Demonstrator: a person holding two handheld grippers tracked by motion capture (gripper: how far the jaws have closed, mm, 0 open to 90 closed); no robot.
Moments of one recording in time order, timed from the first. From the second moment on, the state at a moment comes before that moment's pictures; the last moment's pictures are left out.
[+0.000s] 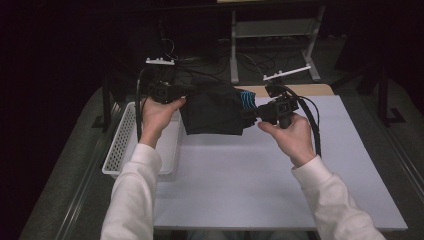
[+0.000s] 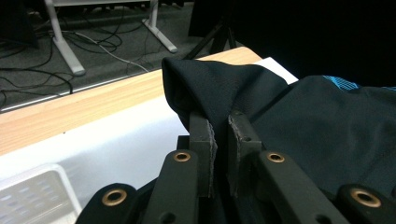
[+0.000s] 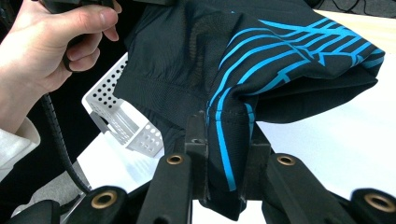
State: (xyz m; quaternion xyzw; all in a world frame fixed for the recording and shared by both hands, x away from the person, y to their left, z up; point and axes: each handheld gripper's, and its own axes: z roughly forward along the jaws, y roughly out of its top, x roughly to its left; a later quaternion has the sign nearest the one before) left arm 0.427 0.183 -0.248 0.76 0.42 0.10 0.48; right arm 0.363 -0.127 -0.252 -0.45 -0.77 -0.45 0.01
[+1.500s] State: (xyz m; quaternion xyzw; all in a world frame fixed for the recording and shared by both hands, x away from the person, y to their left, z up) left arm 0.411 0.258 -0.232 0.74 0.44 0.14 0.48; right arm 0.377 -0.055 -0.240 -0.42 -0.79 -0.45 0.02
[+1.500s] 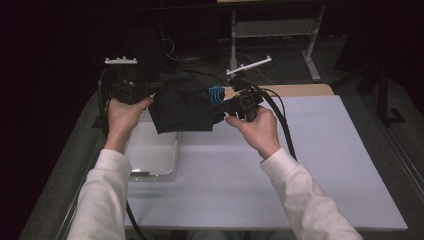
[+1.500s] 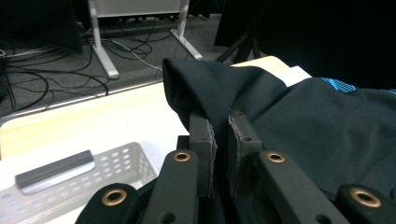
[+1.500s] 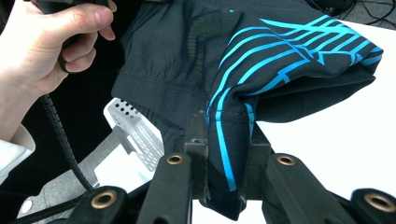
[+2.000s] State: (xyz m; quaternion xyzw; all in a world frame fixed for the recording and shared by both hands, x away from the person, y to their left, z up) left arm 0.406 0.296 -0.240 0.73 0.47 0.15 0.48; right arm 0.385 -0.014 -0.253 -0.40 -0.80 -0.45 0.03
